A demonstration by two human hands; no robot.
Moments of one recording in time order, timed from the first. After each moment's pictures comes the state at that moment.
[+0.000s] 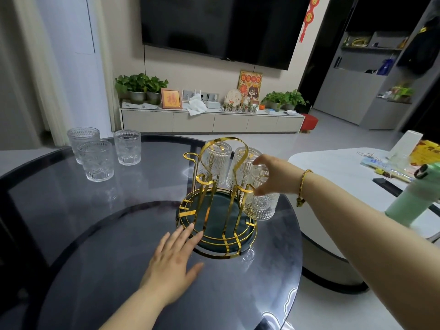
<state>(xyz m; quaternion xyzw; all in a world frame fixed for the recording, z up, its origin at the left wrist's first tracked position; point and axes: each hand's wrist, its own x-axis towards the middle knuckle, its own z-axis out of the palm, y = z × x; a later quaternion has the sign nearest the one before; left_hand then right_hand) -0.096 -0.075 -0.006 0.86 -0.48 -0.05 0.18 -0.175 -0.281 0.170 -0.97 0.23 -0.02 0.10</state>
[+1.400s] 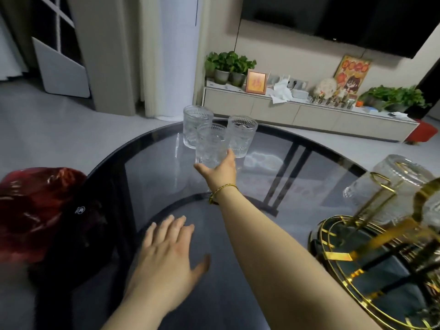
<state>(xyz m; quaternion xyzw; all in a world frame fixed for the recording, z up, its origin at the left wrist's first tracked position) 0.053 0.061 -0.019 0.95 -0.25 0.02 0.17 0.163 -0.089 0.008 -0.80 0.23 -0.19 0.52</state>
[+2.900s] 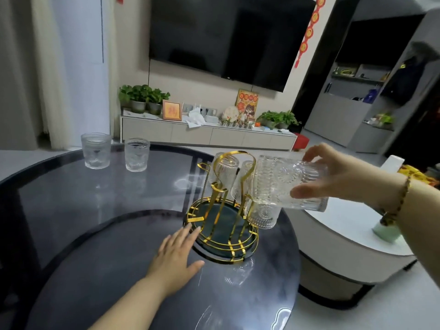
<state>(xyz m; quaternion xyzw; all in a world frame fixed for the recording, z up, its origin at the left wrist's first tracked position) -0.078 -0.066 -0.002 0.85 -0.46 -0.09 0.23 -0.252 -0.204 0.257 -0.93 0.28 -0.08 0.20</state>
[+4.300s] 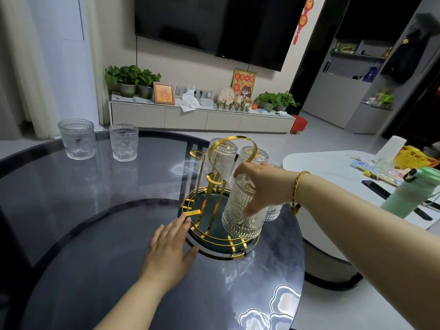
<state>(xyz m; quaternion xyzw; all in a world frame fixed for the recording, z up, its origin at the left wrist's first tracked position) -0.068 -0.078 -0.011 0.85 -0.44 -0.05 0.29 -0.160 -0.224 0.182 -0.98 0.17 0.11 0.00</state>
